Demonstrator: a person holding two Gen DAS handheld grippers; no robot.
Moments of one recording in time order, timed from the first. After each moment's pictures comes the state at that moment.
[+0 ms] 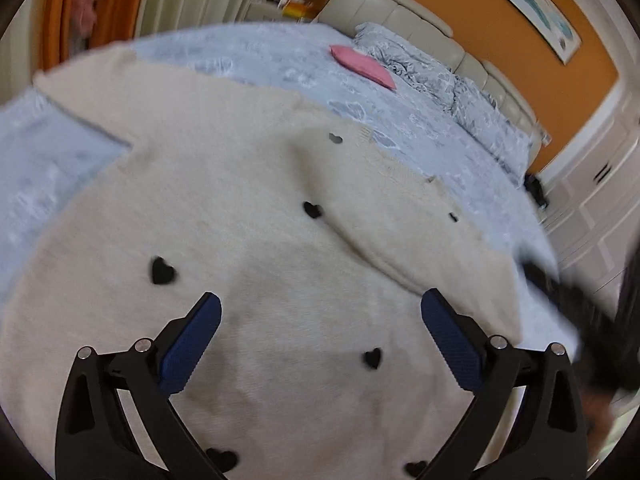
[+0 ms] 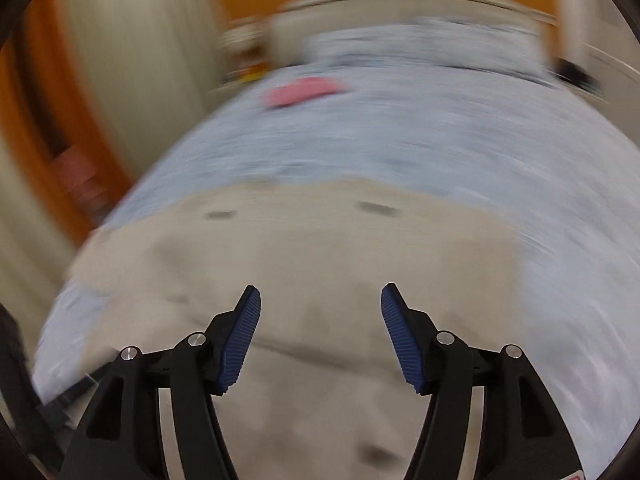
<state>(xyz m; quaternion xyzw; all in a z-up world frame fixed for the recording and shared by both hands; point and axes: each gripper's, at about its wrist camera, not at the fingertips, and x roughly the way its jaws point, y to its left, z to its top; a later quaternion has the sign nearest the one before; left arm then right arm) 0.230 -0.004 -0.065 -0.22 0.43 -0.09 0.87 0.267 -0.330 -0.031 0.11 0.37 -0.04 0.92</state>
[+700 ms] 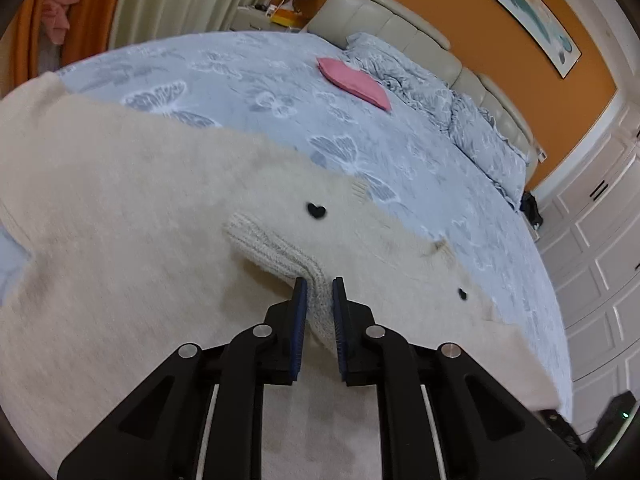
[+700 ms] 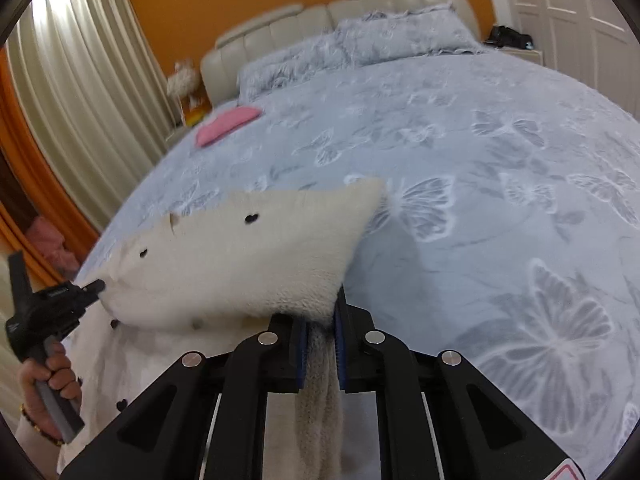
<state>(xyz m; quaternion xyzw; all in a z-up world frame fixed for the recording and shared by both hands) 0.355 -0.018 -0.073 -0.21 0.40 -0.10 0.89 0.240 -0.421 -0.078 0.18 0.34 -0.08 0.92</state>
